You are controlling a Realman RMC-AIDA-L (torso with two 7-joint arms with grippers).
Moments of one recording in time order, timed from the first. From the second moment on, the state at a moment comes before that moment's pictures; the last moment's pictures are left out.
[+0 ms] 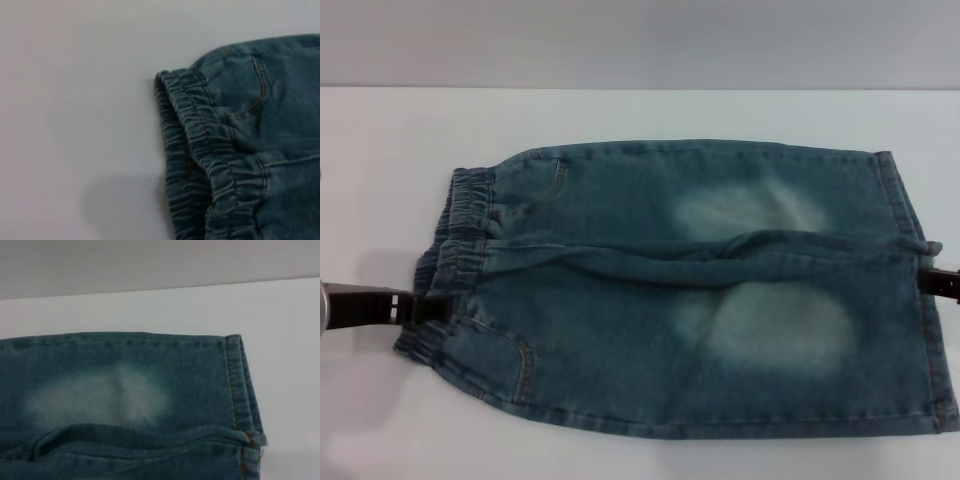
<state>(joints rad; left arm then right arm) 0.00 -2.06 -1.55 -1.72 2.68 -1.14 0.14 -0.15 2.08 1.49 2.00 -2.77 1.17 0.05</state>
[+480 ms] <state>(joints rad) 0.00 -2.06 -1.55 -1.72 2.69 -1.17 0.10 -0.13 2.07 1.49 2.00 -2.78 1.17 0.05</state>
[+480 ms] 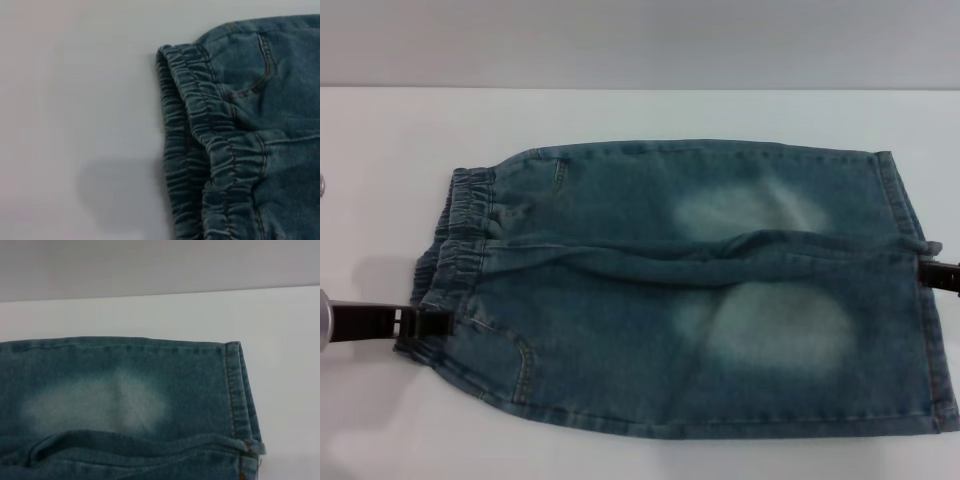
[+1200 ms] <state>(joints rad) -0.02 -2.06 -1.51 -1.67 2.69 -1.19 0.09 -0.14 2.08 1.47 2.00 -2.78 1.16 0.04</state>
